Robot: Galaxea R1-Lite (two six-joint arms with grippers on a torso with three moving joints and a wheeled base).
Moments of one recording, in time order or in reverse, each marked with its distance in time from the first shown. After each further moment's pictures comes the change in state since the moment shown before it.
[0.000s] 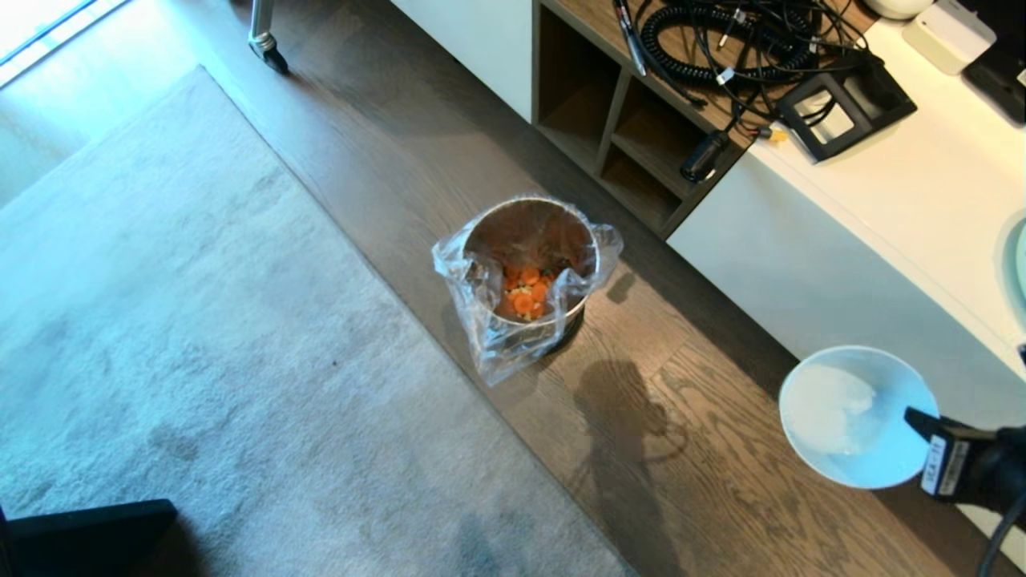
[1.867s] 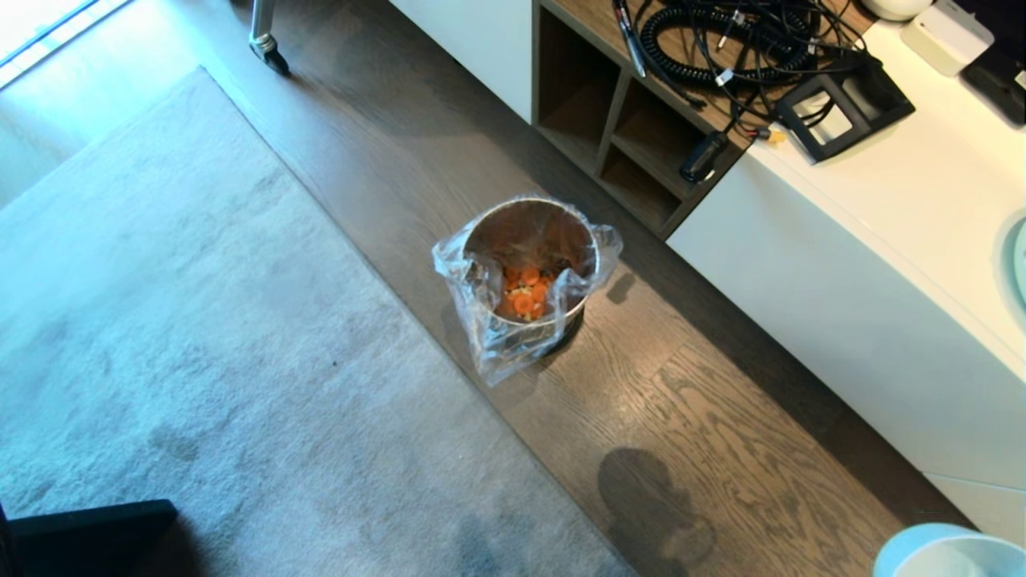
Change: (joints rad) left arm 0.000 0.000 0.000 0.000 0.000 0.000; right arm -0.430 -0.738 0.269 0.422 0.422 -0.299
